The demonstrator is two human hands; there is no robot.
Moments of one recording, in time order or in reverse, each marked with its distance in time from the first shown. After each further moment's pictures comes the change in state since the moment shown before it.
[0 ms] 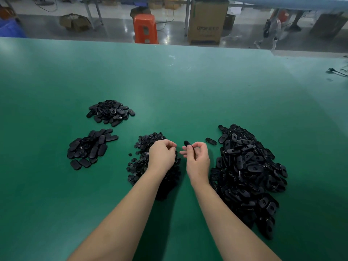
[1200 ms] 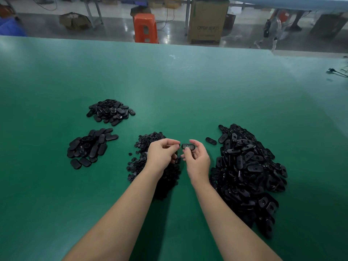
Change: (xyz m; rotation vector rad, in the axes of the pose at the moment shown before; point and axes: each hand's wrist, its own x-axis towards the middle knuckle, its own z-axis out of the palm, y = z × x) left_hand -0.005 -0.002 -0.003 -0.537 -0.115 -0.094; right_hand -0.001 -0.006 -0.002 0.022 -0.013 0.076
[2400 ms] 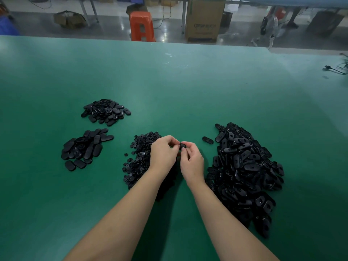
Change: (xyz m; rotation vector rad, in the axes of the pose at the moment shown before) left_hand 0.007 0.003 0.019 0.510 0.083 0.216; right_hand 0.003 0.004 0.000 -0.235 -0.053 -0.065
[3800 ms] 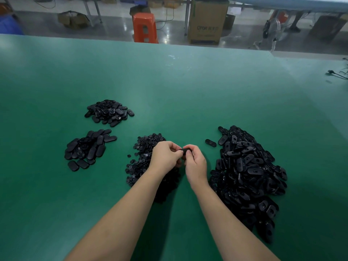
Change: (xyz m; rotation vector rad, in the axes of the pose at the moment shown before) left_hand 0.003 -0.008 -0.006 -0.152 -0.142 -0.168; right_hand 0.001 0.001 0.000 0.052 -0.031 0.035
